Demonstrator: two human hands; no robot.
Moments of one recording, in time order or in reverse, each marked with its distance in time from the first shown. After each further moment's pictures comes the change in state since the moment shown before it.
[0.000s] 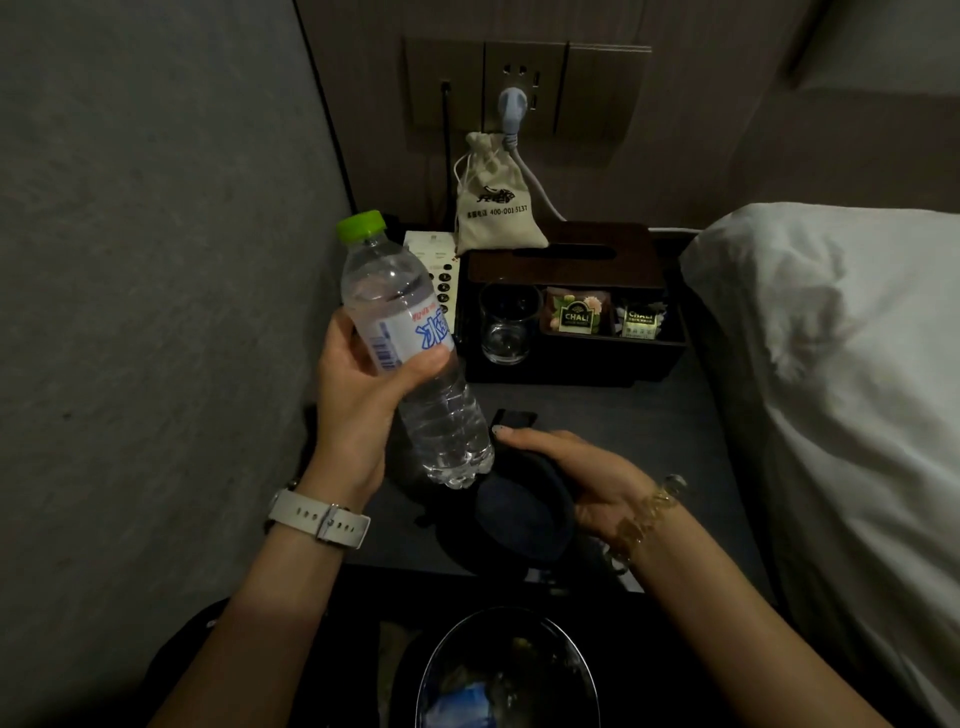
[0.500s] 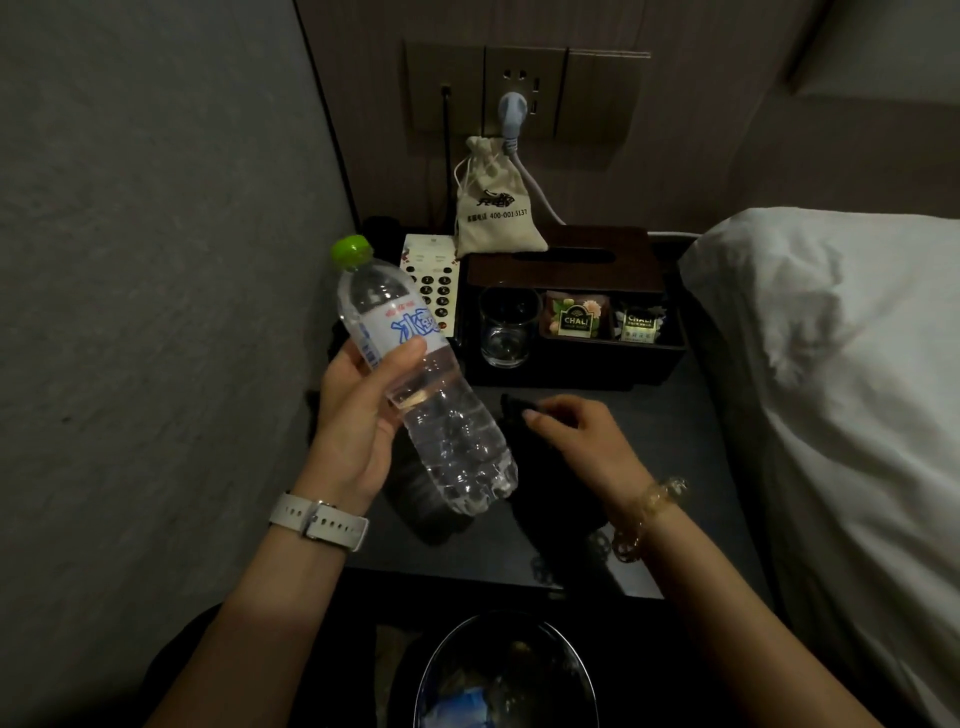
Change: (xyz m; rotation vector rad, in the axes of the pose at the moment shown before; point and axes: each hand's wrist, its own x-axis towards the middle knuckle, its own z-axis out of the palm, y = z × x) left_hand 0.001 -0.004 -0.005 -0.215 -0.067 -0.226; right_hand 0.004 -0.009 -0.012 -0.673 0.433 -0.353
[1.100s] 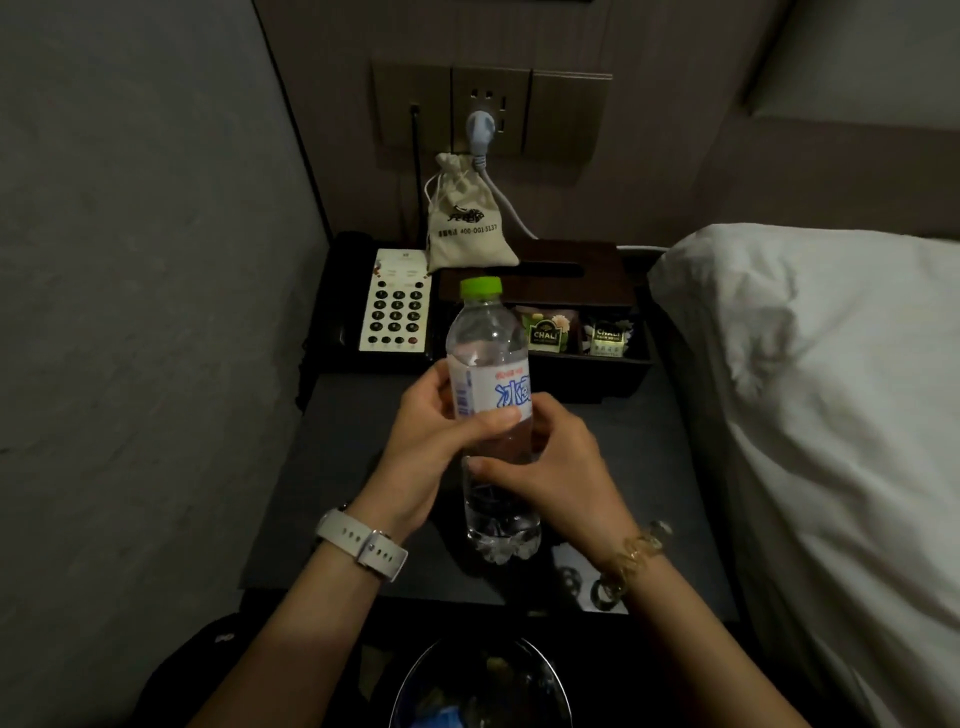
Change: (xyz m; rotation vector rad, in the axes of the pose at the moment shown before) left_hand -0.005 -0.036 0.055 0.185 -0.246 -0.061; right_hand -0.023 -0.007 -0.006 -0.025 0.074 -0.302
